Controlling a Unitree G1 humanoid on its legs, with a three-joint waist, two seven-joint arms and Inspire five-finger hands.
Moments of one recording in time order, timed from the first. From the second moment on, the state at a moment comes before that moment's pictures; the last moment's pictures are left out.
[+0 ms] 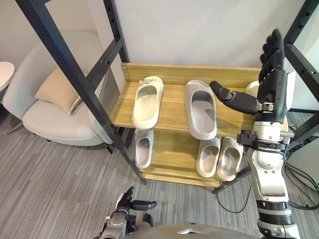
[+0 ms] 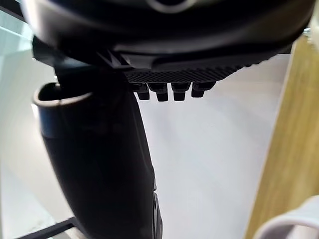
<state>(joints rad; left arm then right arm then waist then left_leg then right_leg) 0.06 0.09 -0.06 1.02 -0.01 -0.11 0.06 -0.10 -0.29 -0.09 -0.19 -0.04 -0.23 -0.23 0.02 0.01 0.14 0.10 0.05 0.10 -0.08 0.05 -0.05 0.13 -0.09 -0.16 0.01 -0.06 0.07</state>
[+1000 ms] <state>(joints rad) 0.06 0.11 -0.06 1.00 -0.01 -0.12 0.04 -0.19 -0.38 0.06 0.01 -0.04 -0.21 -0.17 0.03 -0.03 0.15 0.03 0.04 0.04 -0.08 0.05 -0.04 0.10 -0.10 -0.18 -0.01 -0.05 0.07</state>
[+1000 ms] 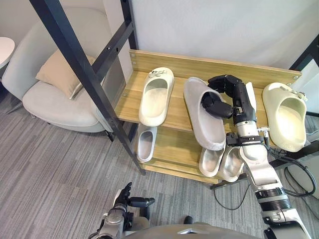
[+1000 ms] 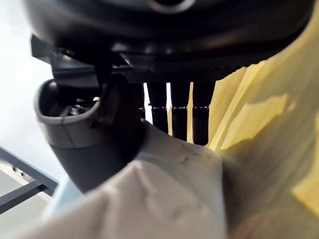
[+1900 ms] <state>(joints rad) 0.06 0.10 -0.07 1.01 0.01 -0.12 0.04 -0.15 -0.23 0.11 -0.46 0.24 -0.30 -0.05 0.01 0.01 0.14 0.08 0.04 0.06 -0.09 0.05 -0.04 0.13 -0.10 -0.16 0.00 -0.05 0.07</state>
